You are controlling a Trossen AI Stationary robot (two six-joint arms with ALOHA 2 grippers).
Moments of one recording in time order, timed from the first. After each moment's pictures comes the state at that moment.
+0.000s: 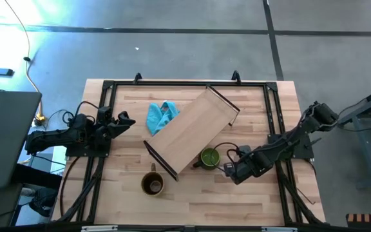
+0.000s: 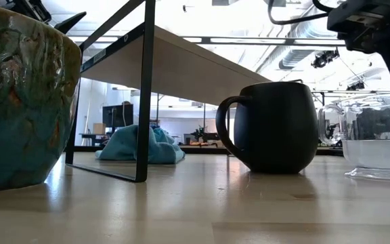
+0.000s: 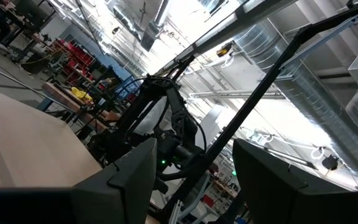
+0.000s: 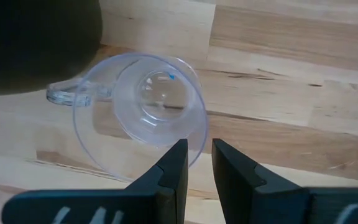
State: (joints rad) left arm 0.24 0.02 0.01 0.41 0.12 -0.79; right arm 0.57 1.49 1.04 -1.00 0.07 1.98
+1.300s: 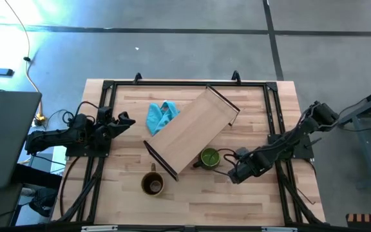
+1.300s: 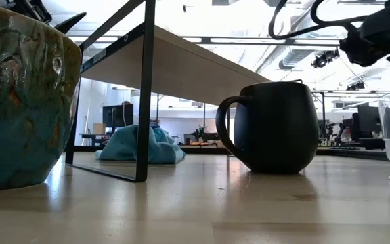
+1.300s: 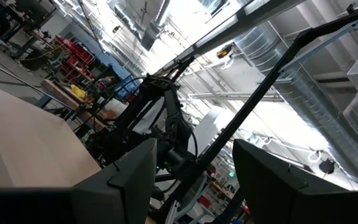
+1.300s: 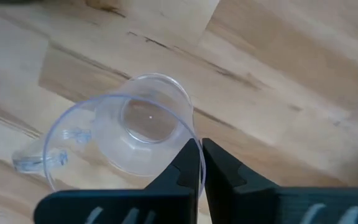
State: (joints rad) left arm 0.24 0.02 0.01 0.41 0.12 -0.82; right arm 0.57 1.49 0.97 -0.98 -0.01 1.64
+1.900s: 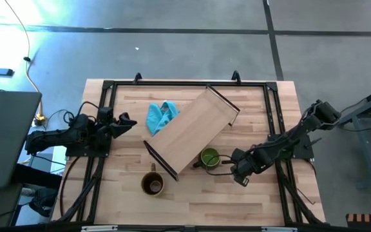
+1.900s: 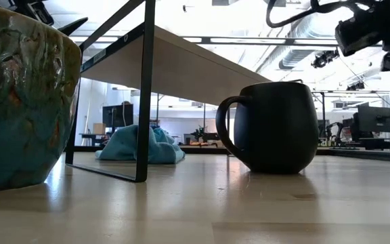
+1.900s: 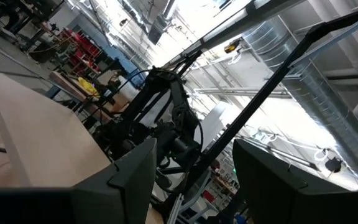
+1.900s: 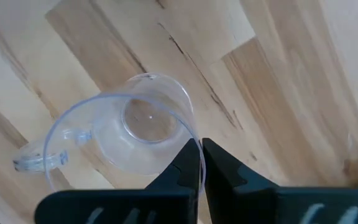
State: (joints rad) left arm 0.24 0.02 0.01 0.36 0.12 -0.83; right arm 0.54 1.45 0.97 -1.02 0.03 1.08
